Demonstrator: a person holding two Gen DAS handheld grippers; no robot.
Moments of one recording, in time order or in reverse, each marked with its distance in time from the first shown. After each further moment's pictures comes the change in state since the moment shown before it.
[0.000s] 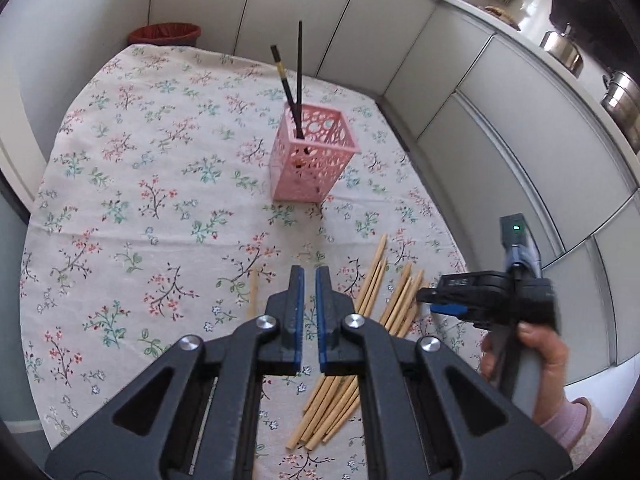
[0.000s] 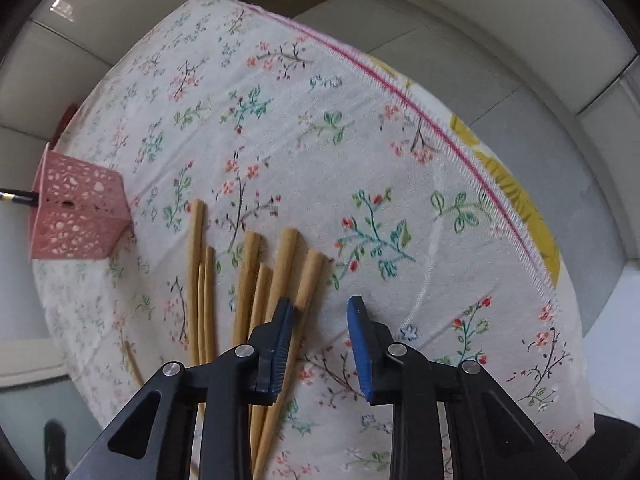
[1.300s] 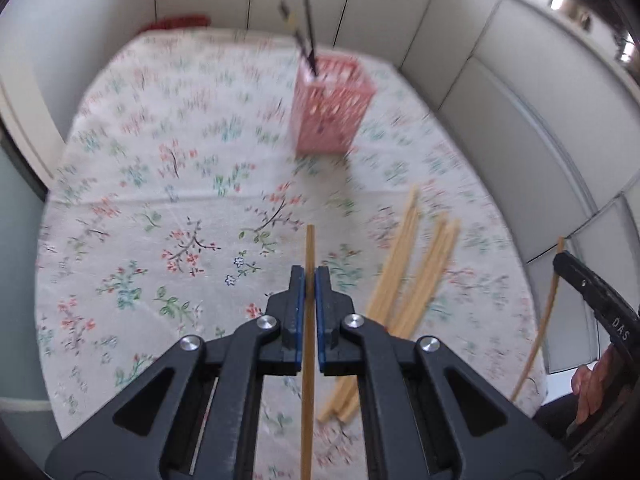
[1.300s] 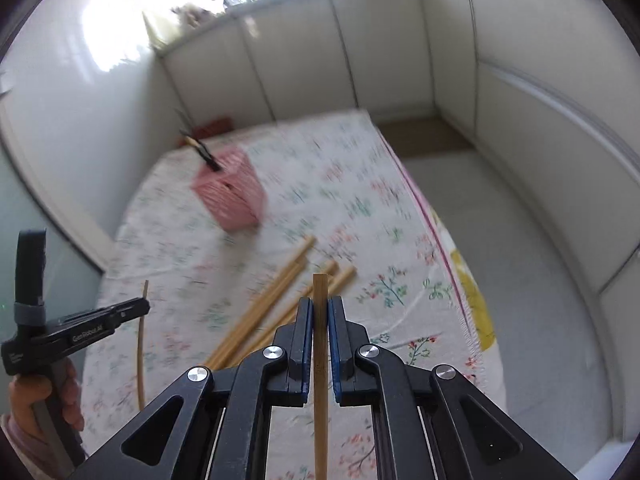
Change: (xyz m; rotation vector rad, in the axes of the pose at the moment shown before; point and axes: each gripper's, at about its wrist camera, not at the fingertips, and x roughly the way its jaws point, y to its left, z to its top) left arm -0.020 -0.016 -0.063 0.071 0.035 0.121; right arm -0.139 -0.046 -0.127 -0.529 -0.526 0.281
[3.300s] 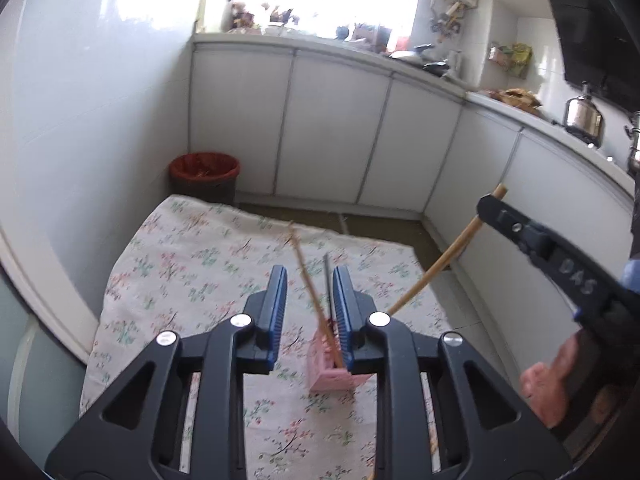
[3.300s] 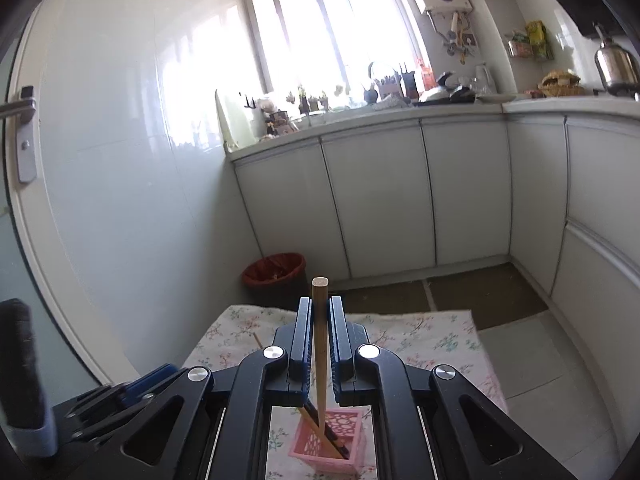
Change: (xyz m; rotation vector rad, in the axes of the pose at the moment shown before) left arm -0.031 0.001 0.171 -0.086 -0.417 0.108; right arm 0.085 0.115 0.226 -0.100 -0.363 0.166
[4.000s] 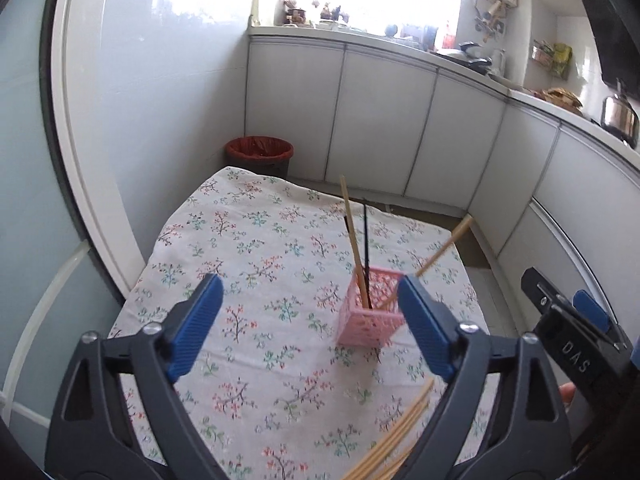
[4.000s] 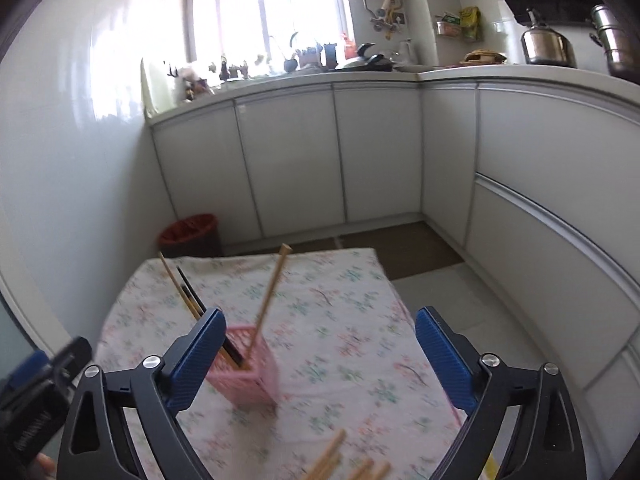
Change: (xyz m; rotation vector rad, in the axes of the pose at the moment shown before) left arm -0.042 -0.011 -0.051 -0.051 0.000 0.183; right arm -0.065 -0.040 -0.066 0.021 0.095 -0.335
